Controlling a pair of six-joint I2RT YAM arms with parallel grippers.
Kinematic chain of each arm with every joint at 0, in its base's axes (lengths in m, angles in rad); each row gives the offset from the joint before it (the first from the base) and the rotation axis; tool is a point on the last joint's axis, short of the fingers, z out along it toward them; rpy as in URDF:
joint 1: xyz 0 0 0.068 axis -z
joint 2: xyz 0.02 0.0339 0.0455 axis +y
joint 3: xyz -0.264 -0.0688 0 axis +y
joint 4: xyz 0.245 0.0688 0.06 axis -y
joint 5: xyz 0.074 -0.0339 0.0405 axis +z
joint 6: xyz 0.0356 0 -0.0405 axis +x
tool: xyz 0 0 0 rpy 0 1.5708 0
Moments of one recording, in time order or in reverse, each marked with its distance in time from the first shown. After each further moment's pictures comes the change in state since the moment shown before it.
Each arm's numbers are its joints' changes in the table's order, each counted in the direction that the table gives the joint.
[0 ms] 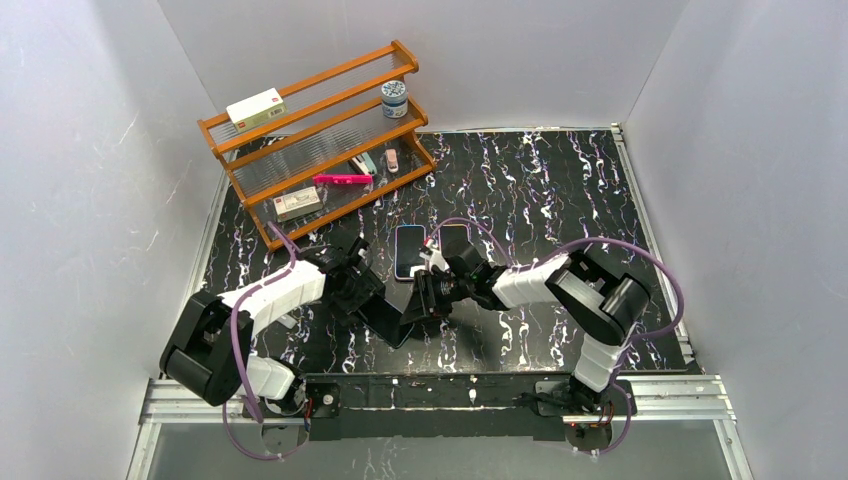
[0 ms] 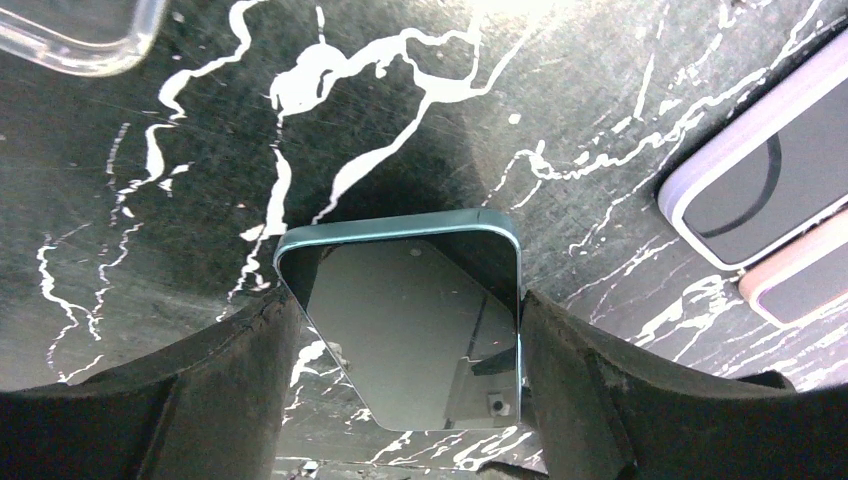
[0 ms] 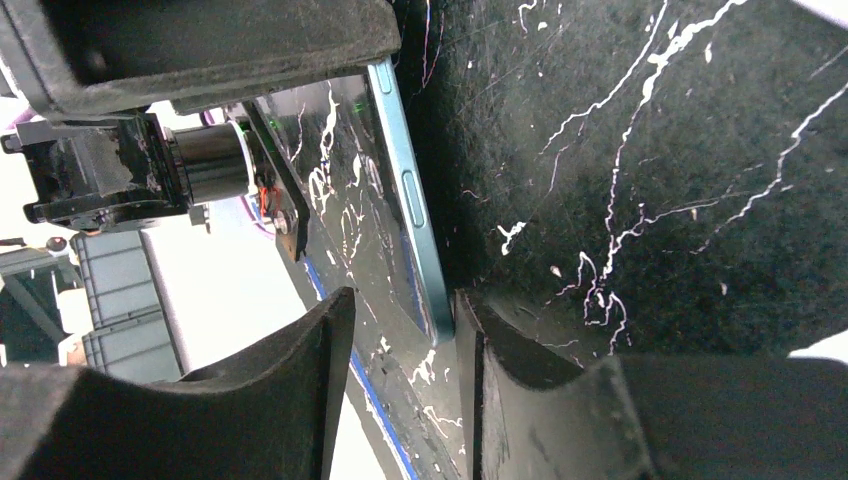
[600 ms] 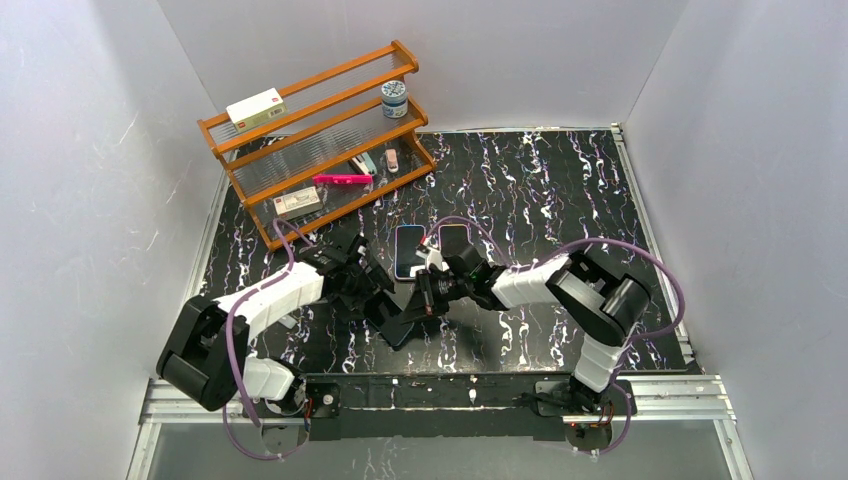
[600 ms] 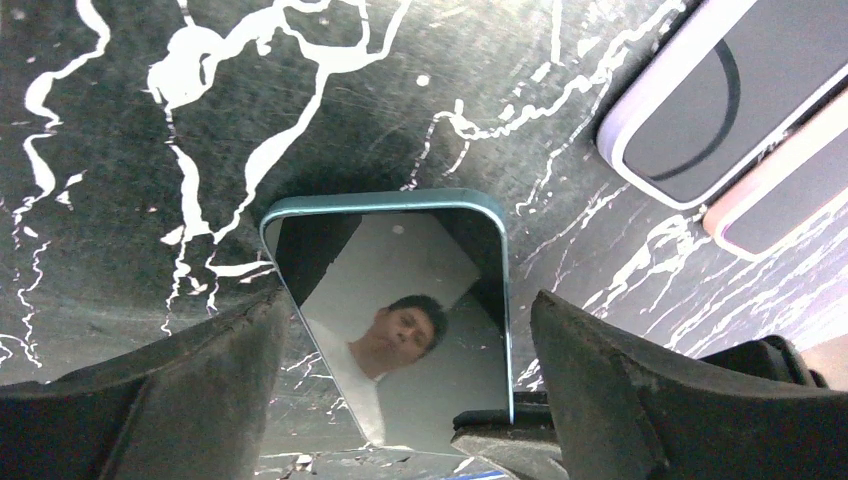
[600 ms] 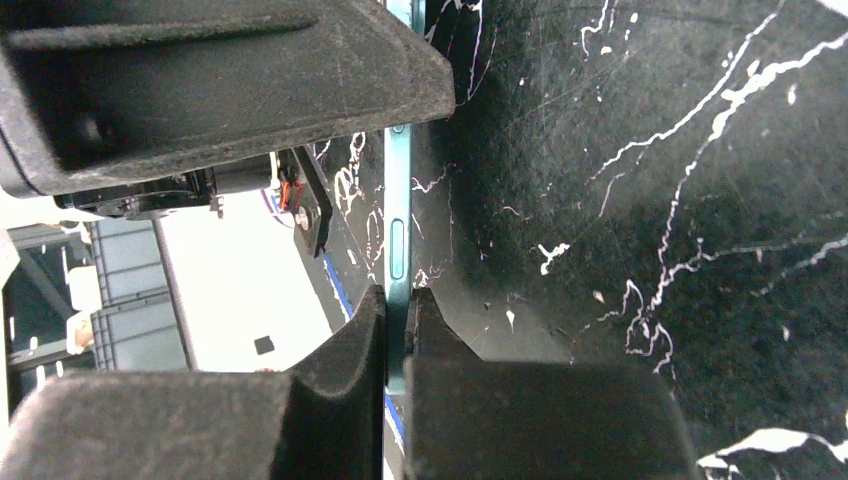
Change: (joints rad) left arm 0.001 -0.026 0.008 0.074 -0.072 0.094; right arm -0.005 0.019 -0.022 0.038 0.040 0.005
